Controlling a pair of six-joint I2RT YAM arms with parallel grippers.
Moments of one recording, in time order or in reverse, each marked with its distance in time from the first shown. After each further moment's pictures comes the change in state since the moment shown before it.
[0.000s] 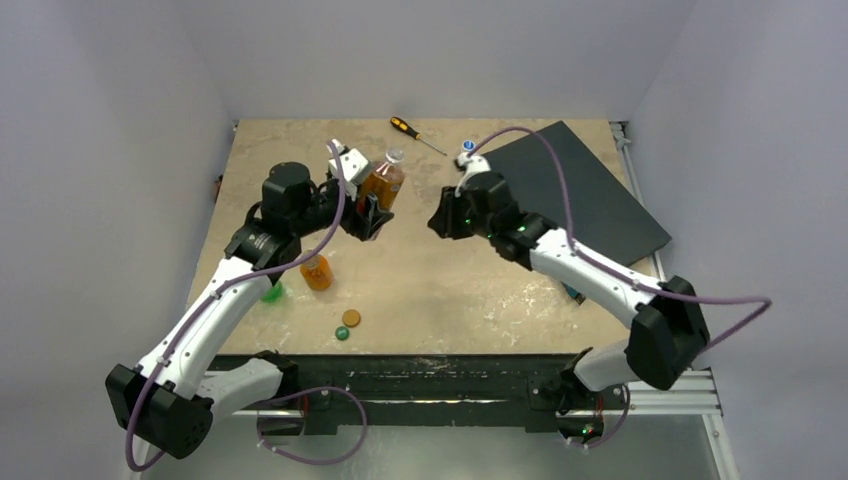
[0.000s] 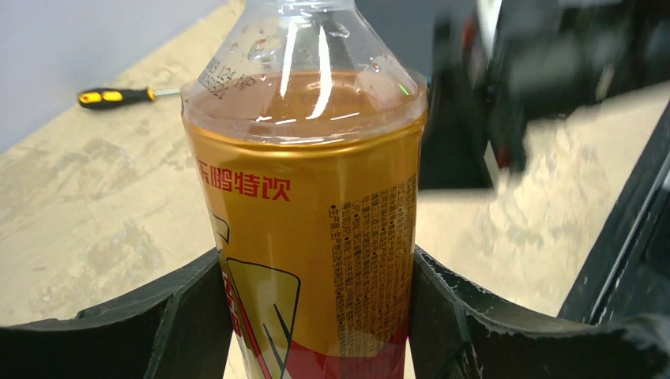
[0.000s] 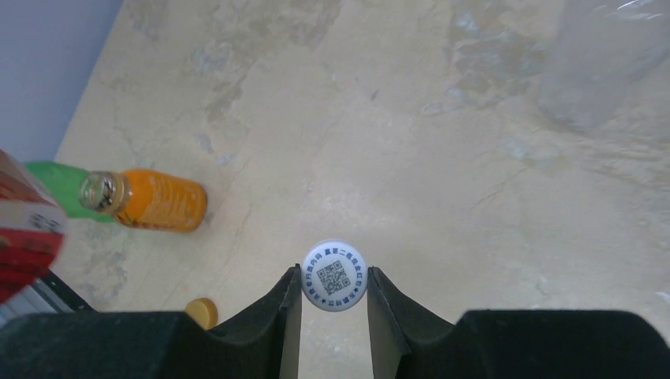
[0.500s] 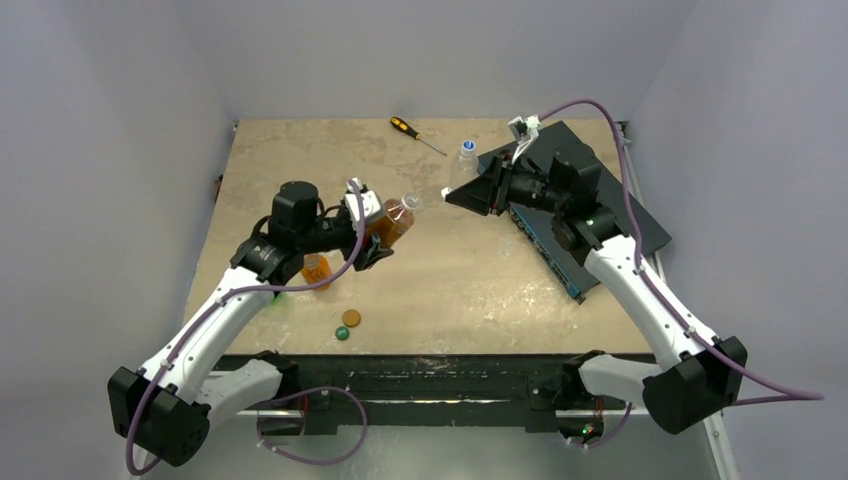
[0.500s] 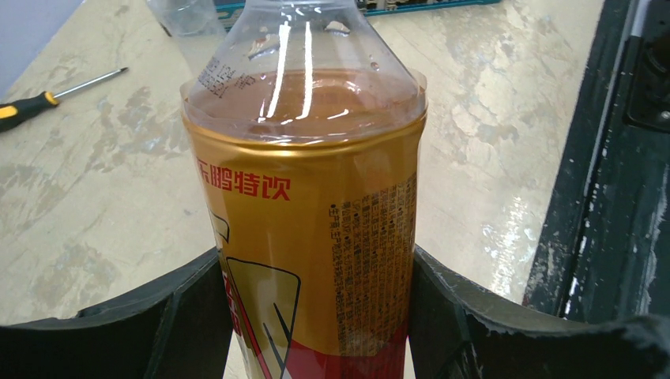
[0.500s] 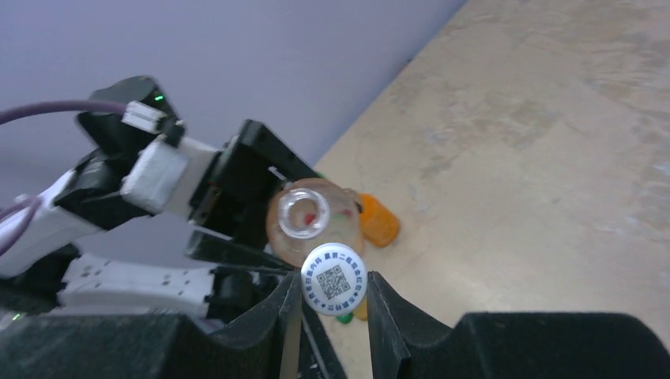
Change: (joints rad) left arm -0.004 -0.034 -0.150 -0.083 0.201 0.283; right arm -0.377 -0.283 0.038 0.079 -0.735 0.070
